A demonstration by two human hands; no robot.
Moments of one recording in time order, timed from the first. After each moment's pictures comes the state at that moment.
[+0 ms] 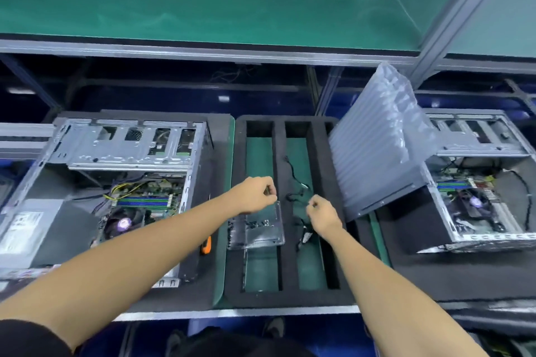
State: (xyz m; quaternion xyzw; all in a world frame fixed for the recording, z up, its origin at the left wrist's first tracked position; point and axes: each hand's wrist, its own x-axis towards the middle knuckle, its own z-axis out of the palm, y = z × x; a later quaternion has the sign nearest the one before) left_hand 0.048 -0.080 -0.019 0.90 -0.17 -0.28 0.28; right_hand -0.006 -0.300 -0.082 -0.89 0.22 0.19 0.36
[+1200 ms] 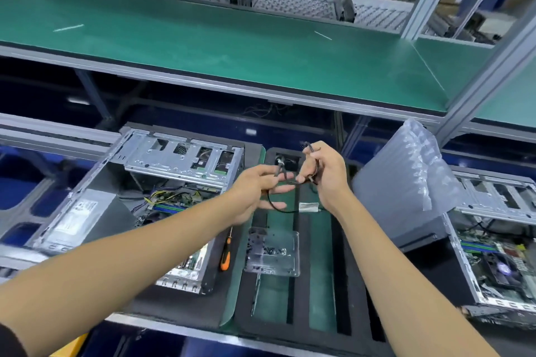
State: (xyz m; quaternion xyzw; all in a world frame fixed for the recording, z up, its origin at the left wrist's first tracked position) left_hand 0.018 -0.035 0.090 0.56 0.10 -0.20 0.80; right_hand 0.057 -0.206 0.107 -0.62 -0.01 0.04 0.78
